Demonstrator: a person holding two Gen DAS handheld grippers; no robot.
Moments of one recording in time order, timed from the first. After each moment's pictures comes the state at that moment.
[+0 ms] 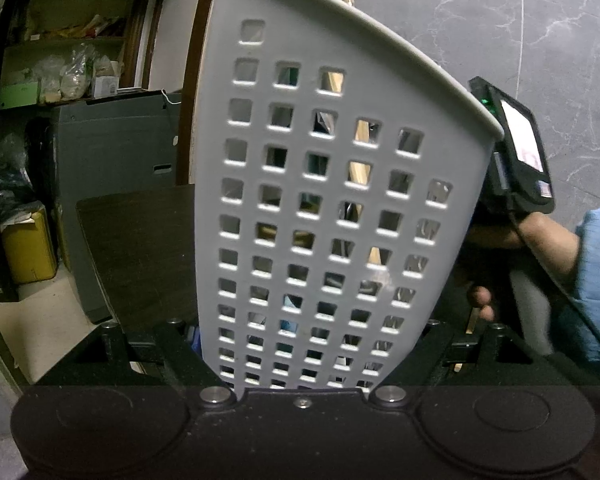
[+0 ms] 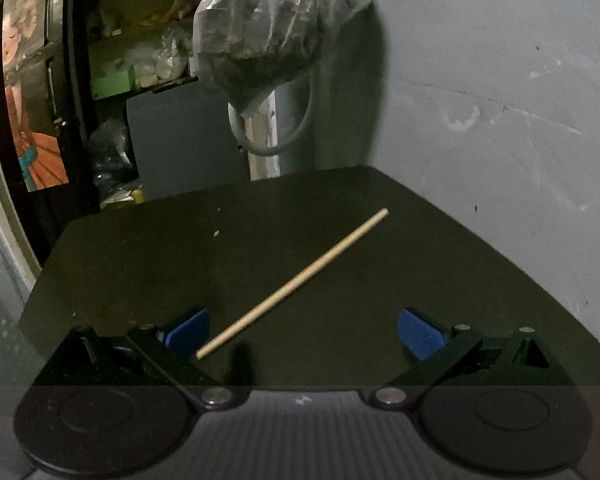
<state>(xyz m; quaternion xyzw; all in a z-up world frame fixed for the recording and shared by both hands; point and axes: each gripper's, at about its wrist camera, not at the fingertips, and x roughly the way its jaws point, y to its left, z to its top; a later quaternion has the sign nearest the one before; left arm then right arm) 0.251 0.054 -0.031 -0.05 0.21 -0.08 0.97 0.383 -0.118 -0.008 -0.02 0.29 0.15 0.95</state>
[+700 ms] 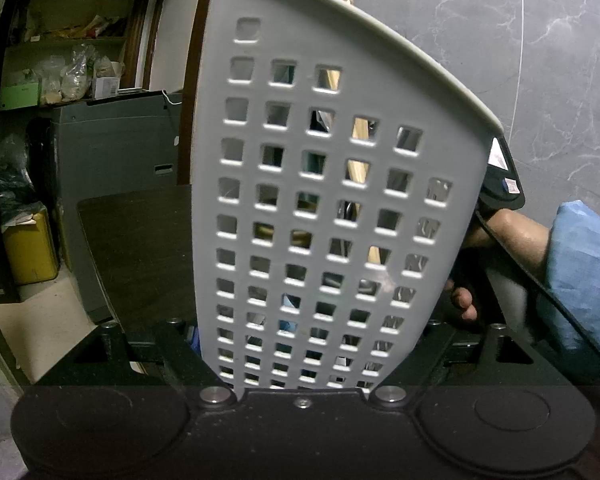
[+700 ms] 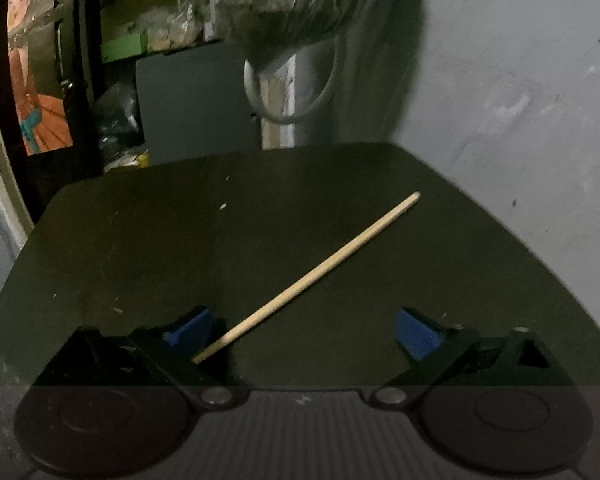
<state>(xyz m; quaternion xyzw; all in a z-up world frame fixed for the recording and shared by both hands) 0.251 0.054 -0.032 -0.05 0.21 -0.07 0.97 0.415 -0.097 -0.023 -0.06 0.34 0.17 0.92</state>
